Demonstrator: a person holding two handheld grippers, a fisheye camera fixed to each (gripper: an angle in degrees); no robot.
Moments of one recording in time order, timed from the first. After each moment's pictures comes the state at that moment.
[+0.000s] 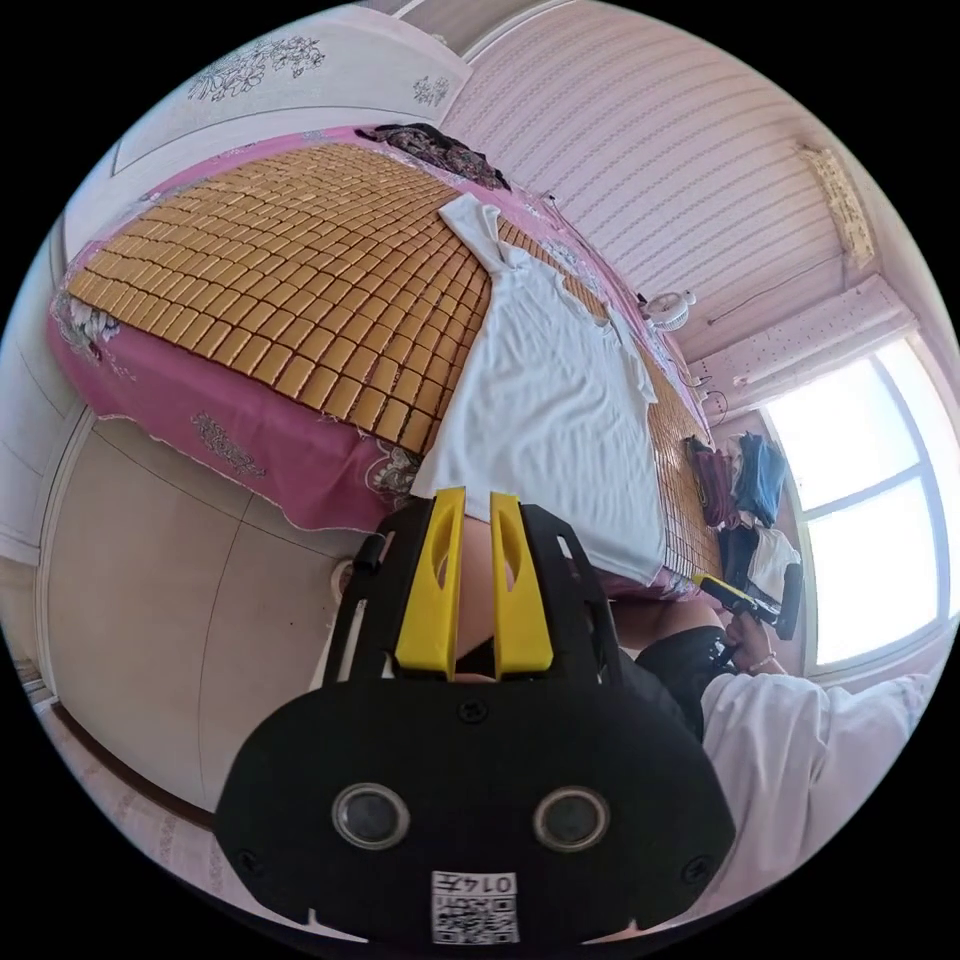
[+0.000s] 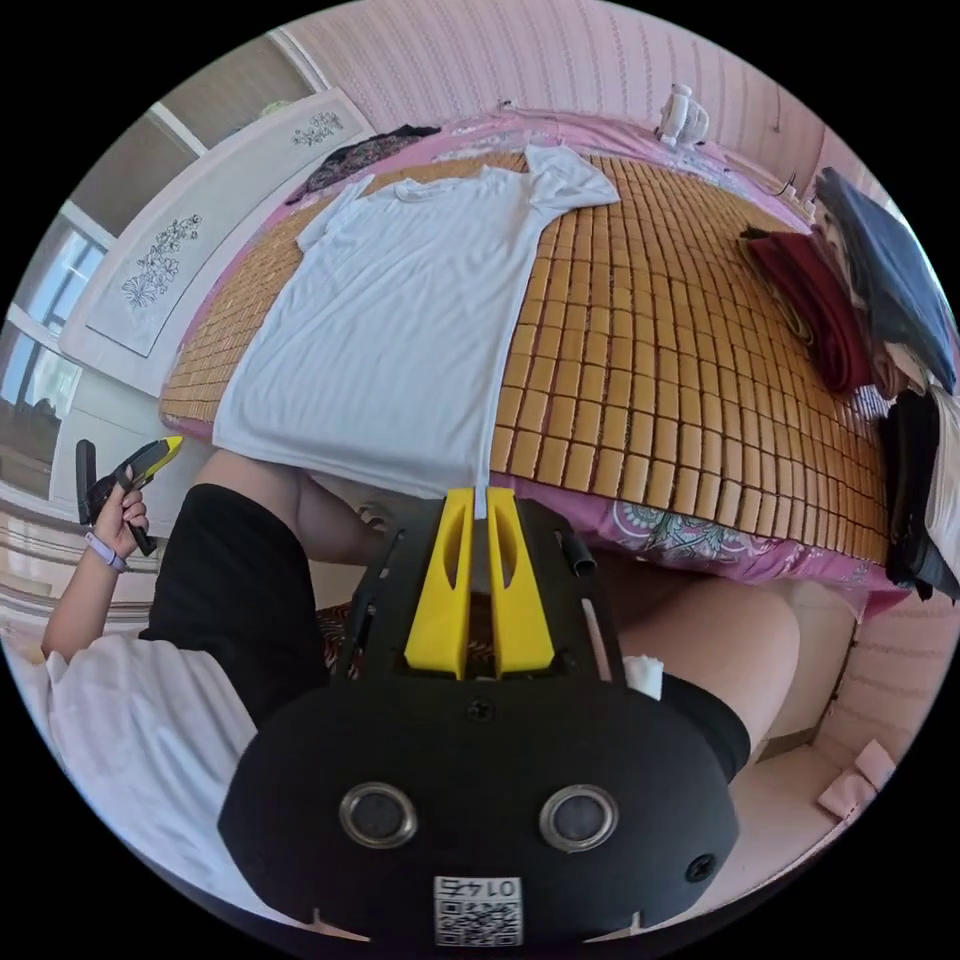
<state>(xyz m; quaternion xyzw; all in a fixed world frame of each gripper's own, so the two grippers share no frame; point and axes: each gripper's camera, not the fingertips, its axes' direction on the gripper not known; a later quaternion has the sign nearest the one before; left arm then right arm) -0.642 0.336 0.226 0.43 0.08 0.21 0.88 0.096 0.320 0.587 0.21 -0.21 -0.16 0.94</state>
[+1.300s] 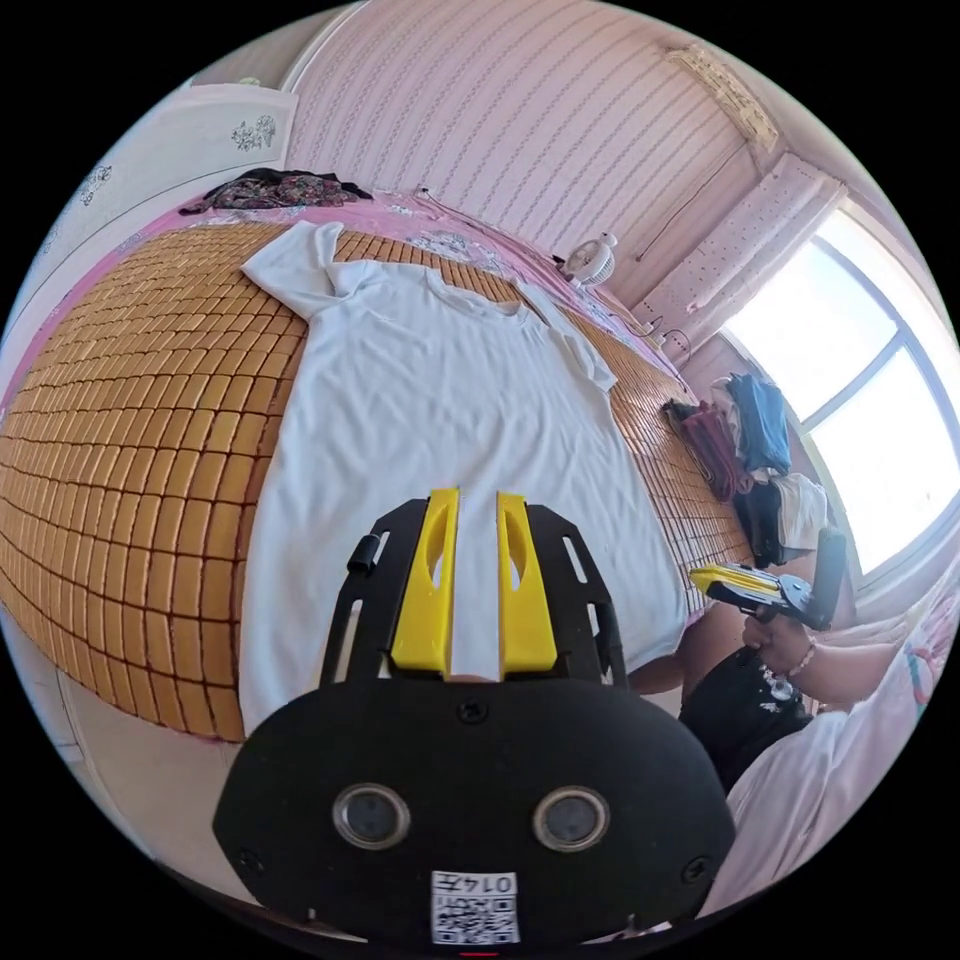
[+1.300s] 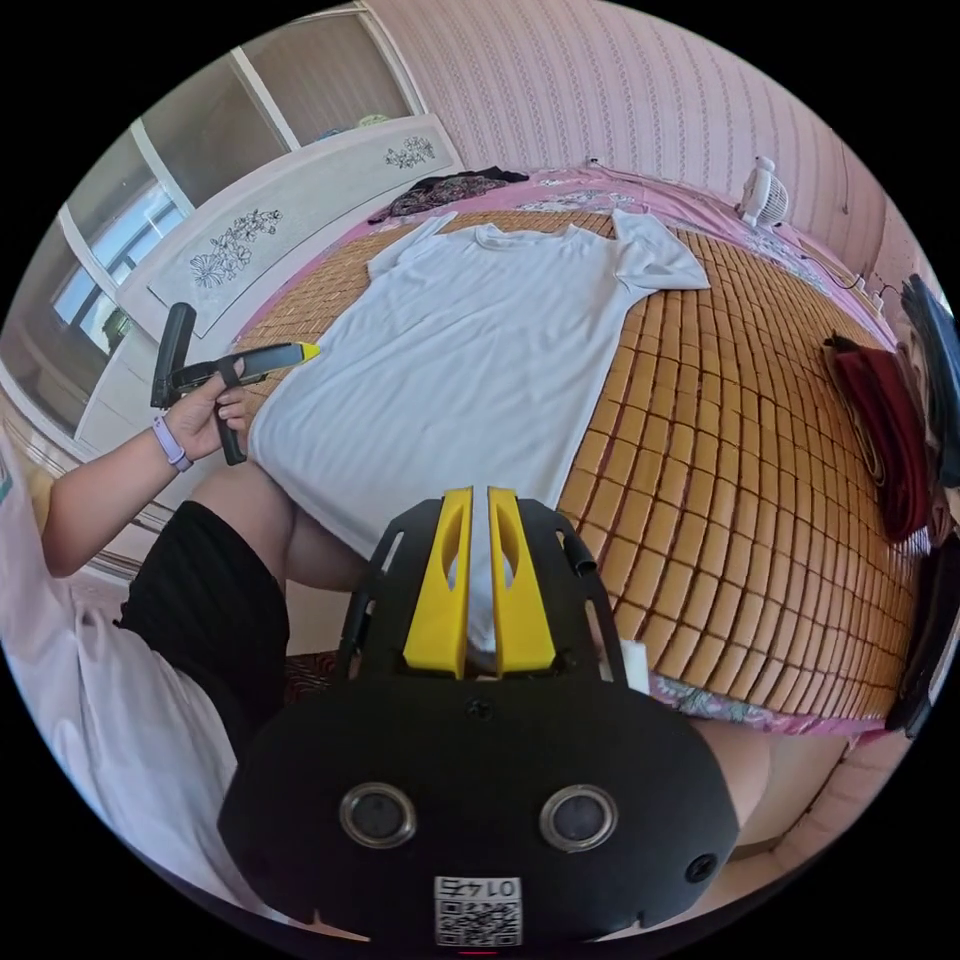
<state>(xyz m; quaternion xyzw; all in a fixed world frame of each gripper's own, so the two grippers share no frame) -0.421 0.258 0.208 0.44 0.01 0.37 0.82 0.080 0.319 0.573 0.29 -0.24 -0.24 0.89</state>
